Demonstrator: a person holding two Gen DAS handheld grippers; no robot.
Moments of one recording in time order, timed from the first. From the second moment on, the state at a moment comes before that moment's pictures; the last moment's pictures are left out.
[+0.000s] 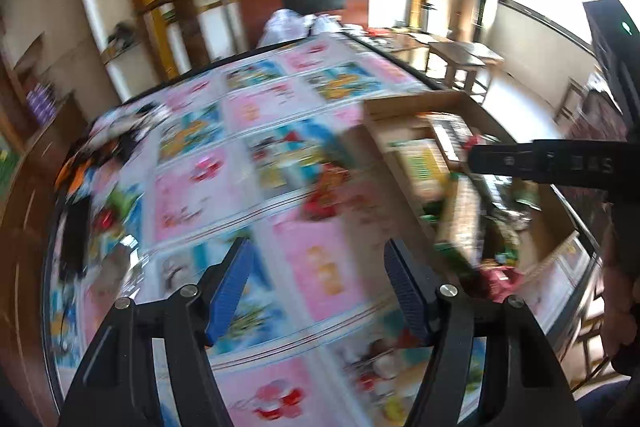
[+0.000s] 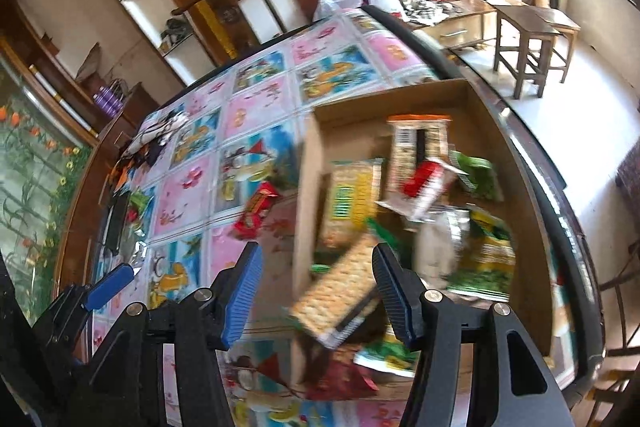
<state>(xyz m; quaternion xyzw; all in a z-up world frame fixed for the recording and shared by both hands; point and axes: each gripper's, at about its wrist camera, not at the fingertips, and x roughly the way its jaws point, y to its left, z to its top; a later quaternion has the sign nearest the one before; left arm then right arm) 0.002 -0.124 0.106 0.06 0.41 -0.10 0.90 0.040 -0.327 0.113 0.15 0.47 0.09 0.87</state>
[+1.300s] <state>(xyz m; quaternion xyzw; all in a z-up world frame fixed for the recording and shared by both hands) 0.038 0.099 0.048 -0.16 0.52 0.11 0.83 0.091 -0.157 0.014 -0.08 0.58 0.12 0.80</state>
